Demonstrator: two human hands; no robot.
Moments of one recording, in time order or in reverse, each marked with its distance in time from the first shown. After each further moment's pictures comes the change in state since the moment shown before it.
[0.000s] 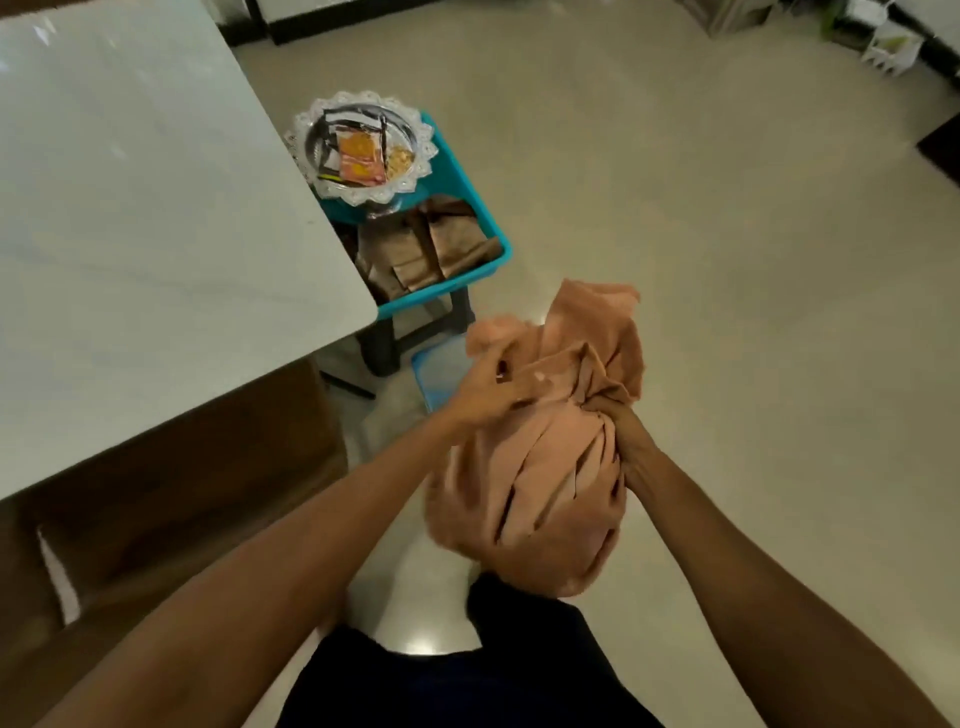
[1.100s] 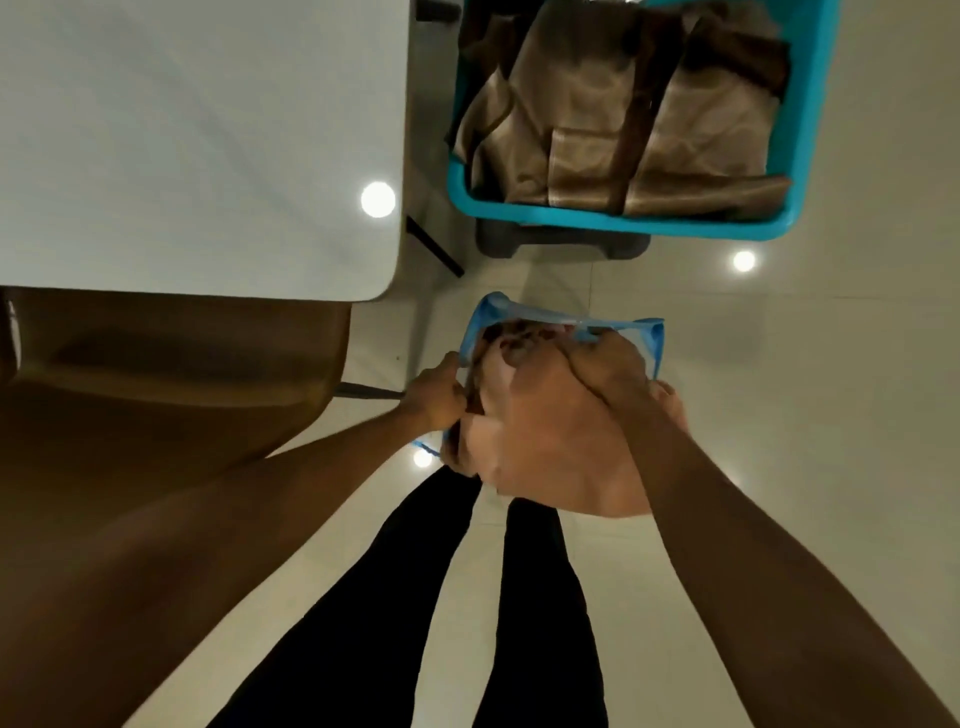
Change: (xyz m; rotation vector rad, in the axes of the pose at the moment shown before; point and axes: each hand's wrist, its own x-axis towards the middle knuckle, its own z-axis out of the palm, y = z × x) left_hand 0.155 -0.276 -0.038 0.220 0.254 -0.771; right_hand 0.321 0.001 0.191 -1.398 -0.345 -0.169
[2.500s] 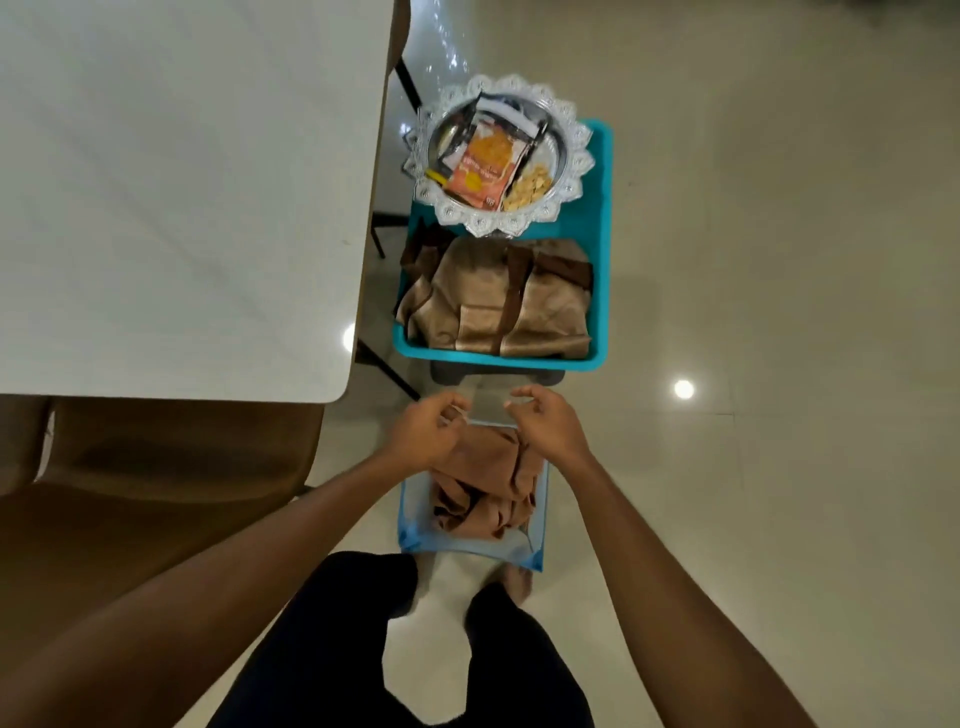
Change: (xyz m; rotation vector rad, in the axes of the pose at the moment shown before) left_hand -0.110 0.151 -0.068 -0.306 0.252 0.362; right_hand -0.086 -0.015 -0.124 0.299 0.042 -0.345
